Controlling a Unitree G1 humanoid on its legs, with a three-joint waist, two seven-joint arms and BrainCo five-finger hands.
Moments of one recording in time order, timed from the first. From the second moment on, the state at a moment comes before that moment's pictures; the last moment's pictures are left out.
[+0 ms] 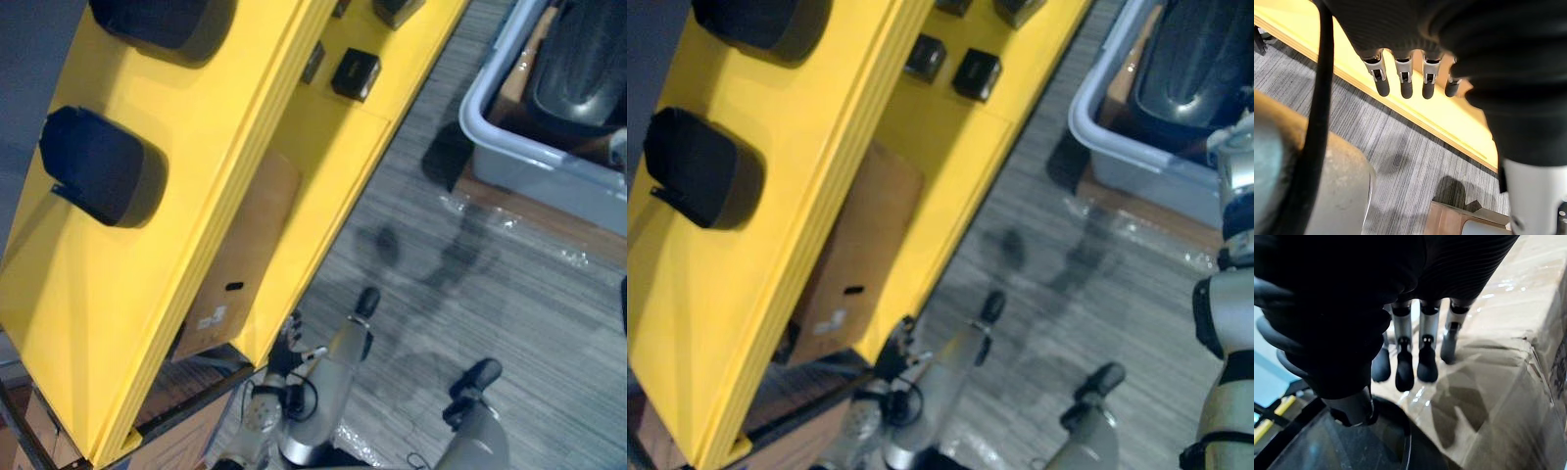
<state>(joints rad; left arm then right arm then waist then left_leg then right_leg) 0.00 0.09 -0.49 0.62 -0.32 -0.44 0.22 -1.34 -0.93 0.46 1.13 0.28 0.37 -0.46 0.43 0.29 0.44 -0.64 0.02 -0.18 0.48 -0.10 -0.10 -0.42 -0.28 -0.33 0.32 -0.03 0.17</state>
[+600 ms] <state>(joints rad) 0.05 0.07 -0.51 0.47 -0.32 -0.45 0.26 -1.34 -0.91 0.46 1.17 0.21 0.32 -0.48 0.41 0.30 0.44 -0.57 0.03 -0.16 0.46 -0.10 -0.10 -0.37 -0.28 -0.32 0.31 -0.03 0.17</state>
